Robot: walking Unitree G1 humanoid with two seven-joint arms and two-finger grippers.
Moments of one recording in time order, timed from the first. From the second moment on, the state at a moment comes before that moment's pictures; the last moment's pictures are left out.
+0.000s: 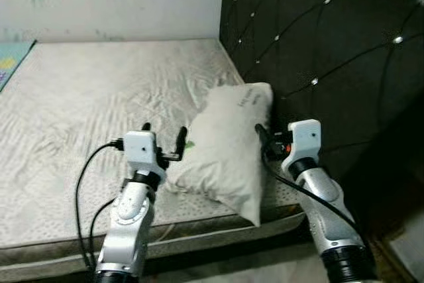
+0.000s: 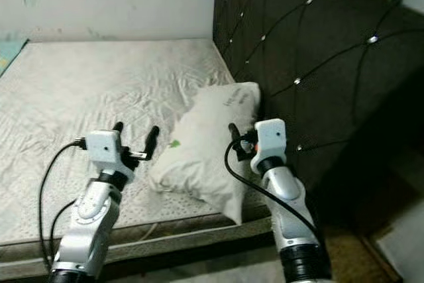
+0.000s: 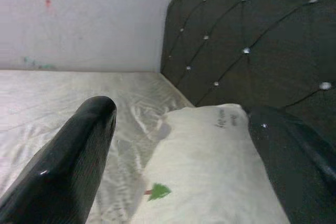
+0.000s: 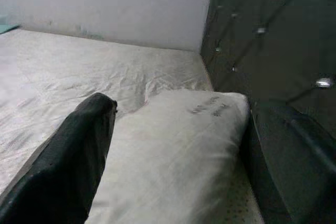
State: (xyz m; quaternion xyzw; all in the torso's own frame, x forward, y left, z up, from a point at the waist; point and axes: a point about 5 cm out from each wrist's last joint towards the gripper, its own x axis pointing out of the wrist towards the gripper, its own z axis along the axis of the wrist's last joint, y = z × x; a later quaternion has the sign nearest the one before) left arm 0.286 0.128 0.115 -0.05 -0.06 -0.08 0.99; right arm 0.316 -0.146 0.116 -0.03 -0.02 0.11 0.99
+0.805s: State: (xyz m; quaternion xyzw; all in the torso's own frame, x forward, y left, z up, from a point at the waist) left arm 0.281 0.138 0.113 -0.04 -0.06 -0.09 0.99; right arm 0.316 -0.128 0.120 -0.04 -0.03 0.14 0.99
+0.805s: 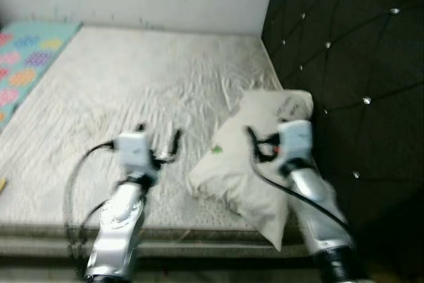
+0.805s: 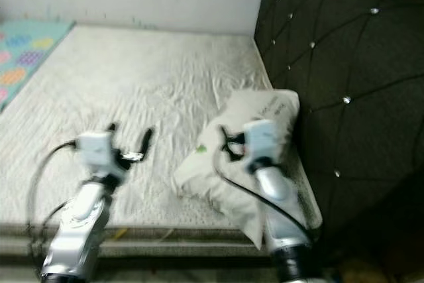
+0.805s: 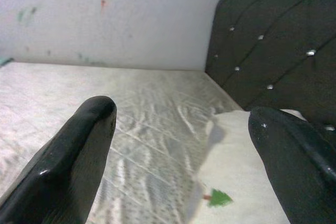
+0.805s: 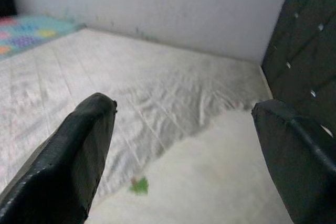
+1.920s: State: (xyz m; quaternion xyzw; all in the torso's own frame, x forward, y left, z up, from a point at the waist) left arm 0.275 0.144 0.107 -0.04 -0.04 -0.06 1.00; right arm 0.305 -0.137 0.110 0.01 0.00 0.13 0.99
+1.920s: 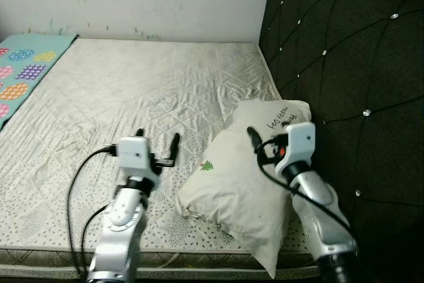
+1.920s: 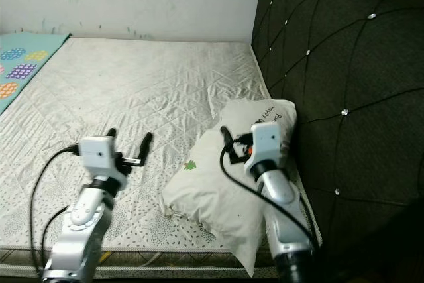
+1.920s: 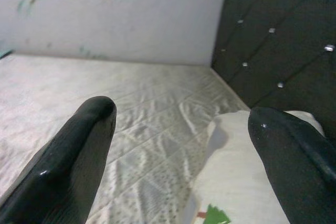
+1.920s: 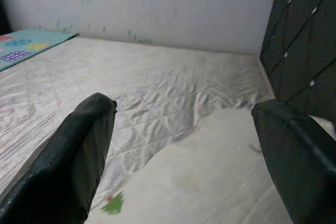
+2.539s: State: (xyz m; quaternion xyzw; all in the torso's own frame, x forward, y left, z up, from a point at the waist) left arm 0.255 0.182 0.103 -0.06 0.01 0.00 1.00; right arm 0.292 -0.141 0.105 0.00 0.02 0.12 0.99
